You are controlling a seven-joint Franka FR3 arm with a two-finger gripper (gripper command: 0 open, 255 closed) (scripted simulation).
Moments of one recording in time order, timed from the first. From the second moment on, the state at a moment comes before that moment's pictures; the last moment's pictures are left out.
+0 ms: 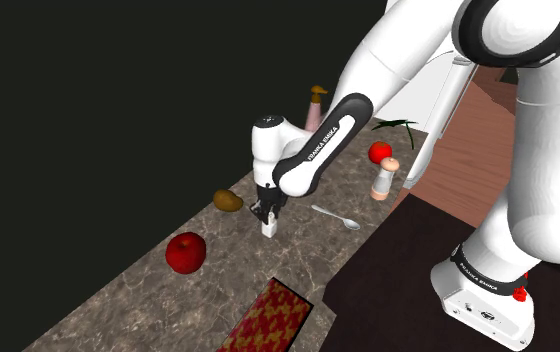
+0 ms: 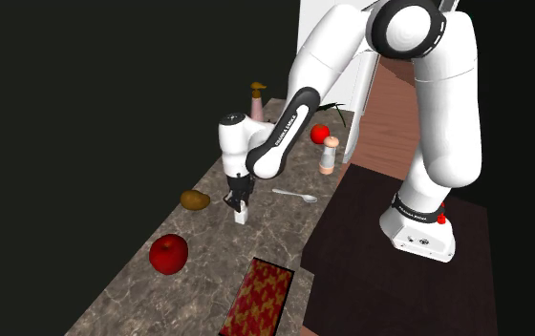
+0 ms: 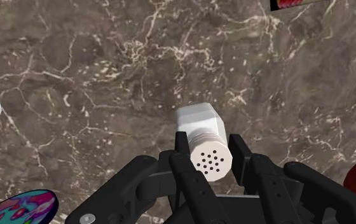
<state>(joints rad) 0.12 0.43 0.28 -2.21 -0.20 2.62 0.62</state>
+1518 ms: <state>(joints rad) 0.06 0.18 0.35 -2.19 -0.06 2.36 0.53</state>
